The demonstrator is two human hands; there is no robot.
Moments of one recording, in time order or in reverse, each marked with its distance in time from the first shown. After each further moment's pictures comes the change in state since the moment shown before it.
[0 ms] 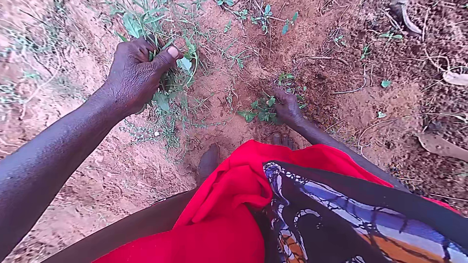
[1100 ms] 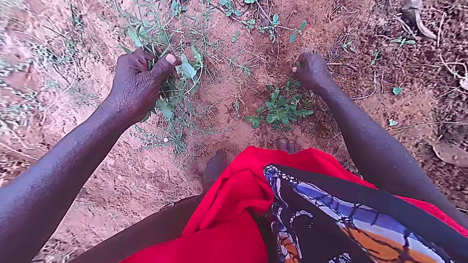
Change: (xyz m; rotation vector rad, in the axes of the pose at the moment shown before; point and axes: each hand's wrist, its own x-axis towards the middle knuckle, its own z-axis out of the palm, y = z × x) left_hand 0.008 0.062 0.014 0.140 0.216 -0.501; right_hand 0.109 -0.016 -0.071 -0.427 -0.195 0.459
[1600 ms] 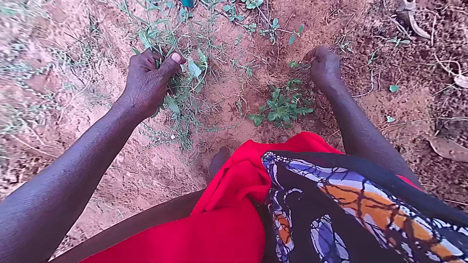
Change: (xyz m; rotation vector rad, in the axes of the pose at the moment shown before) left_hand 0.034 -0.060 -0.017 -0.215 -0.154 0.467; right_hand -0.014 0.017 -0.008 0.208 0.242 -0.050
